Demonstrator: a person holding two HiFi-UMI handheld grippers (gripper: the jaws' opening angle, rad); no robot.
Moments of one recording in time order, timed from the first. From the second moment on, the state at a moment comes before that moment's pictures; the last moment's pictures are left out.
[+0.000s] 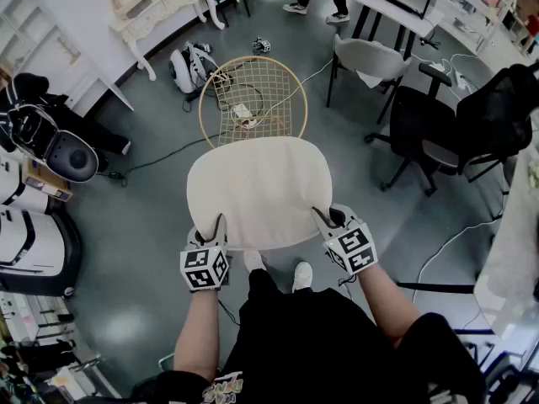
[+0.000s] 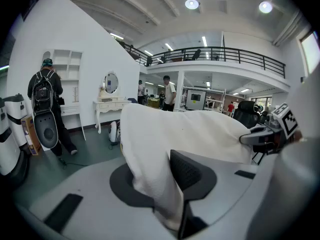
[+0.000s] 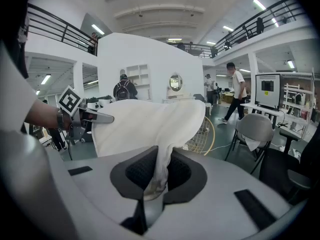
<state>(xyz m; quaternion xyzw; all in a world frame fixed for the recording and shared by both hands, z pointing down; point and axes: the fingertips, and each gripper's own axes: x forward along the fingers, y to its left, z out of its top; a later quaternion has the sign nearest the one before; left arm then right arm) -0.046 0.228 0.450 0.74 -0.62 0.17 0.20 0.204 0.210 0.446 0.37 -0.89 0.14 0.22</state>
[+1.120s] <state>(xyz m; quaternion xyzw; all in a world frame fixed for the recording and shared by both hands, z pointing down) -0.065 0.207 0.446 0.74 -0.62 0.16 0.21 0.186 0.189 0.440 0.37 -0.90 0.15 0.21</state>
